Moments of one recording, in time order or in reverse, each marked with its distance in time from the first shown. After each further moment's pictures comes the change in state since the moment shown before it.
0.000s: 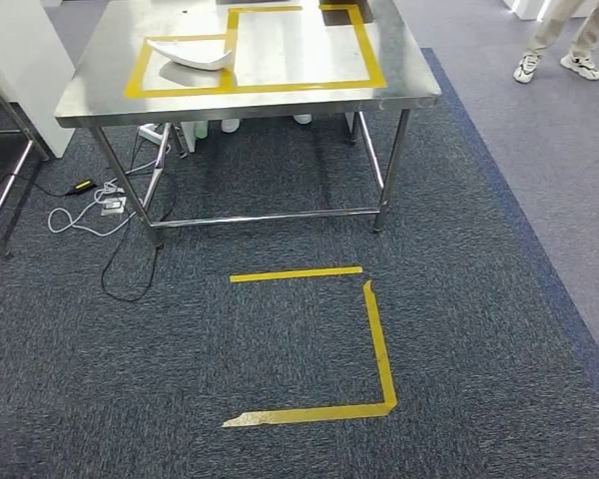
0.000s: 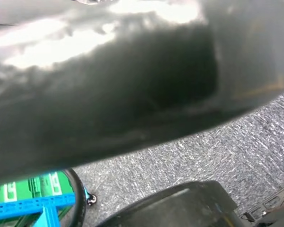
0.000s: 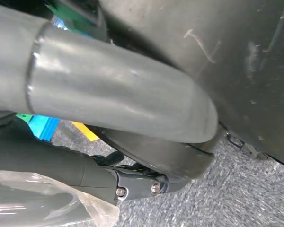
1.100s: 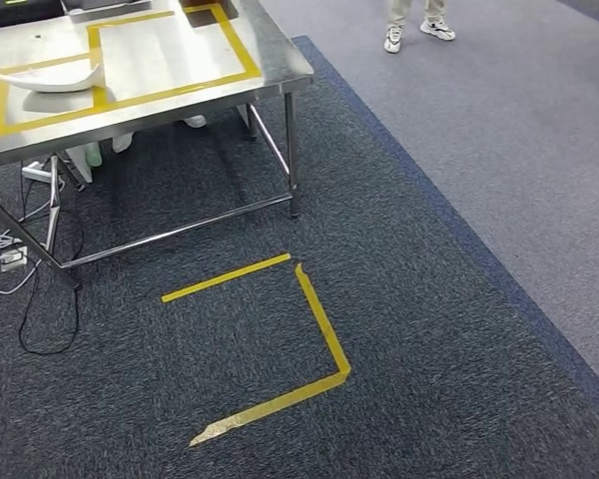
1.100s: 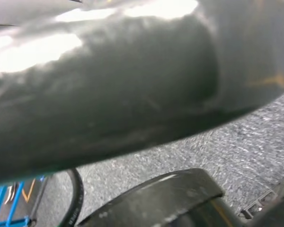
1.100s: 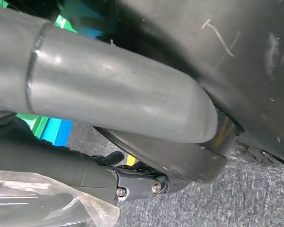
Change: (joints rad) left arm -0.001 0.002 -0.009 0.000 -0.023 -0.006 -0.009; right arm 0.008 -0.008 -0.006 0.001 -0.005 0.017 -0.022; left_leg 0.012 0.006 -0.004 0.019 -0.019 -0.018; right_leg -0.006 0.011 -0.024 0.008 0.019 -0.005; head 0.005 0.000
